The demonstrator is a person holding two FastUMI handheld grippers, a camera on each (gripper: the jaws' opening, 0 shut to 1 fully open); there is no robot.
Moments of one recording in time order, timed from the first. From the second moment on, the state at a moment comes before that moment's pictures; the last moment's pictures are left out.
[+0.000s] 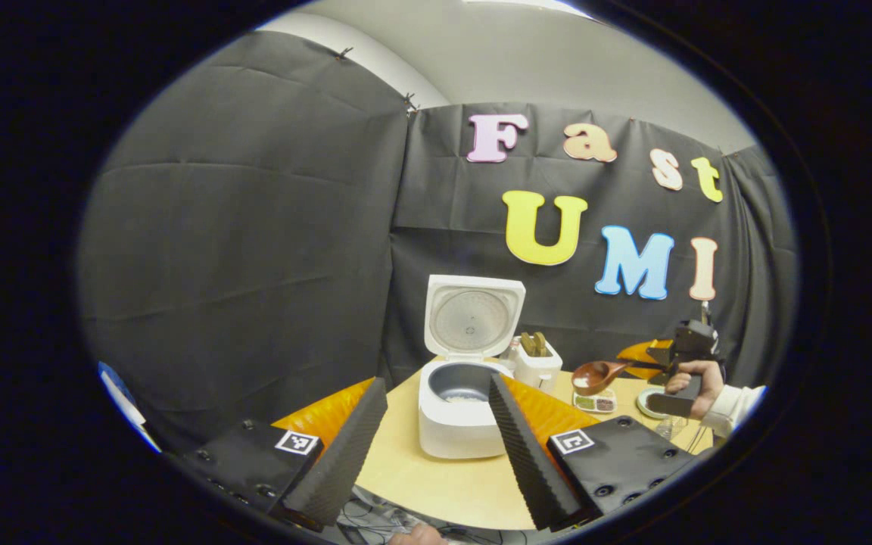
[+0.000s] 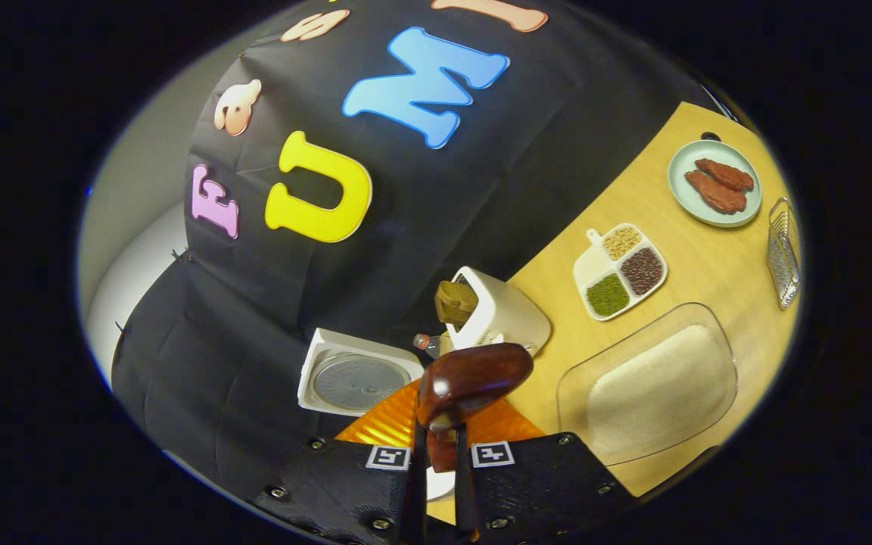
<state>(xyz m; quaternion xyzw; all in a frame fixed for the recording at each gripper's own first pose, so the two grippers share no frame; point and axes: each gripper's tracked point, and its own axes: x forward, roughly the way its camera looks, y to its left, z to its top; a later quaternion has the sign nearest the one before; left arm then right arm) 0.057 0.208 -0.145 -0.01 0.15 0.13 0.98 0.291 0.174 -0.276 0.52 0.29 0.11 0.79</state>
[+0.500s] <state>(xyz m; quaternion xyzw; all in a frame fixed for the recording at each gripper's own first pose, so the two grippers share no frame) 0.046 0.218 -0.139 -0.02 0.16 0.16 0.98 0.333 0.333 -0.268 0.41 0.31 0.19 0.84</state>
